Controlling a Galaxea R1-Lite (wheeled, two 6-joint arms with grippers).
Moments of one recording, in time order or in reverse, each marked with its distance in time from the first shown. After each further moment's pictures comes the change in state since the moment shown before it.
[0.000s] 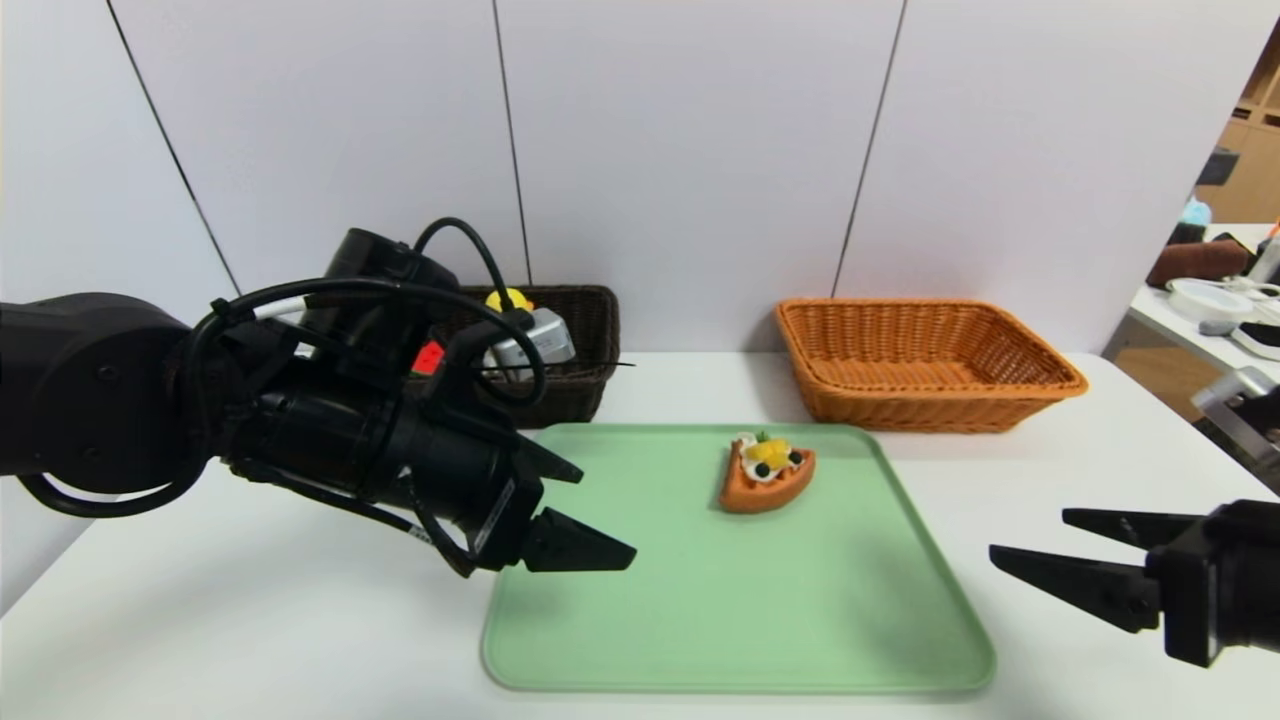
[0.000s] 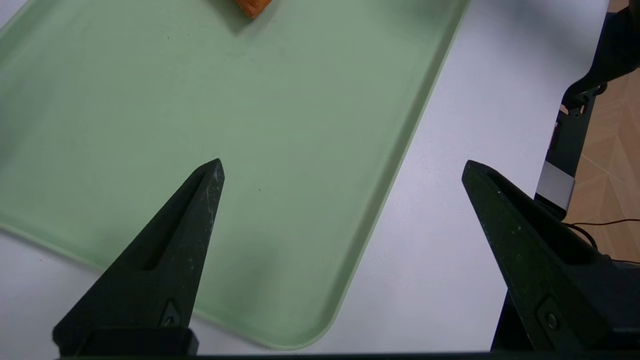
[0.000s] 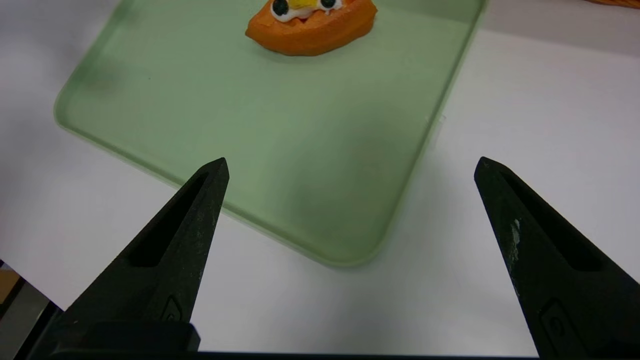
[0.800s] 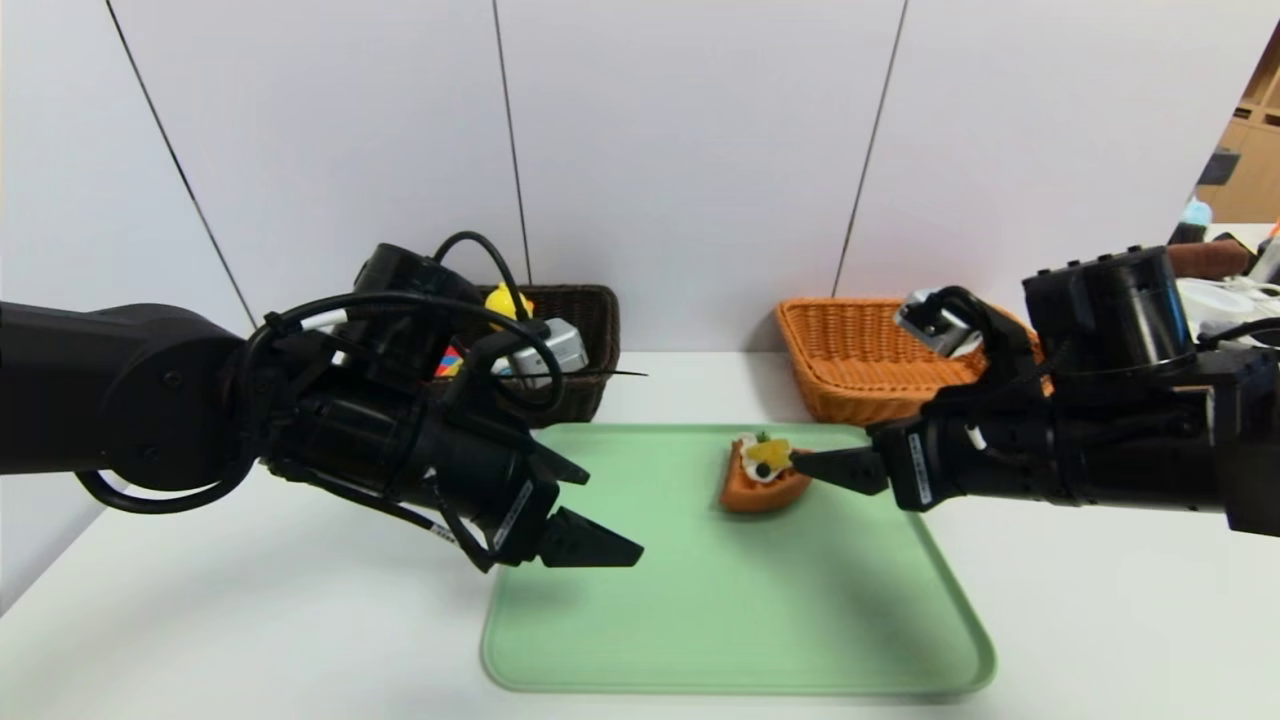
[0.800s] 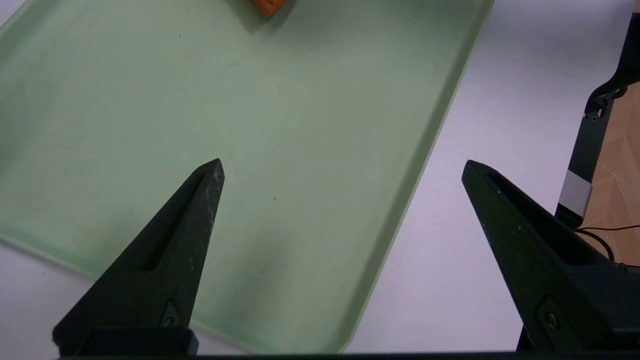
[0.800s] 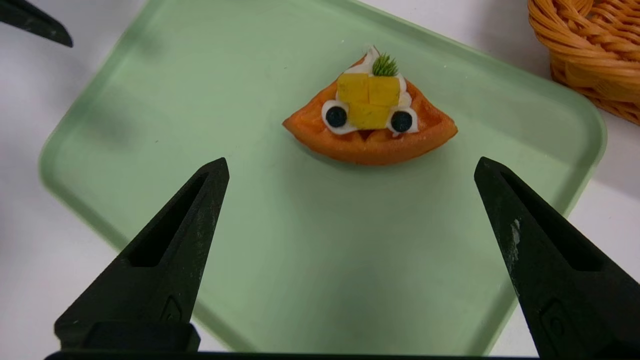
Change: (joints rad) left arm 0.000 0.047 -0.004 -0.031 0.012 -0.001; right arm 0.254 0.444 -0.365 -0.029 -0.139 0.012
